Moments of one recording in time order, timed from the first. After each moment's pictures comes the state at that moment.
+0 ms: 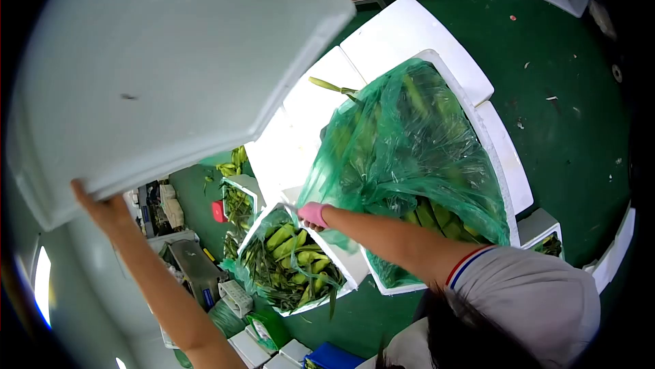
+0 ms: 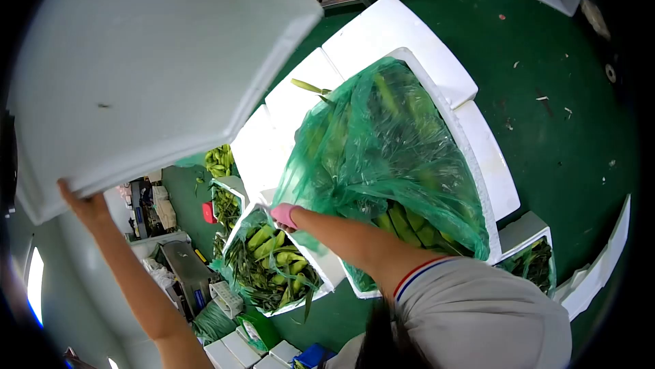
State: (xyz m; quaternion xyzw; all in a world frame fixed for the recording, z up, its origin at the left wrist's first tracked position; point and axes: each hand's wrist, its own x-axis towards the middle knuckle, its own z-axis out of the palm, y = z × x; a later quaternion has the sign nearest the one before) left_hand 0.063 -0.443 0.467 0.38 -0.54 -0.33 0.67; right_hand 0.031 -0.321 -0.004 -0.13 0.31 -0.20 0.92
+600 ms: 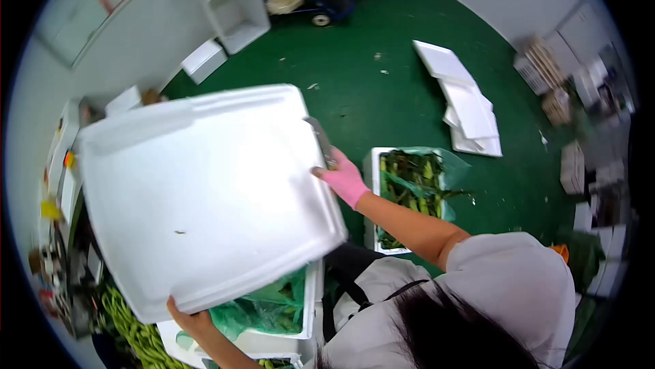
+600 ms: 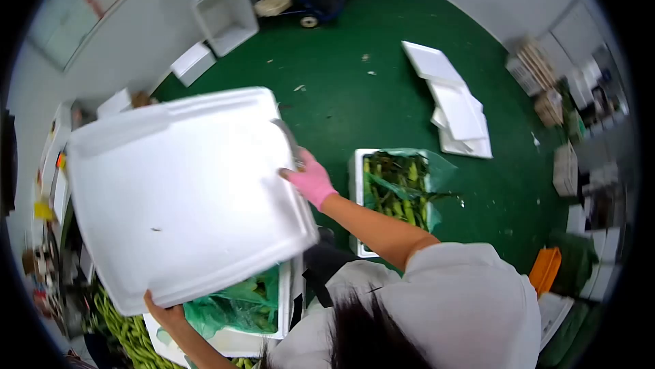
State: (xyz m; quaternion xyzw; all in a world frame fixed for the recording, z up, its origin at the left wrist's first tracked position) left_hand -0.077 -0.199 0.128 0.50 -0.29 -0.76 0.30; right_hand -0.307 0.206 0.056 0.13 0.77 -0.62 0.08
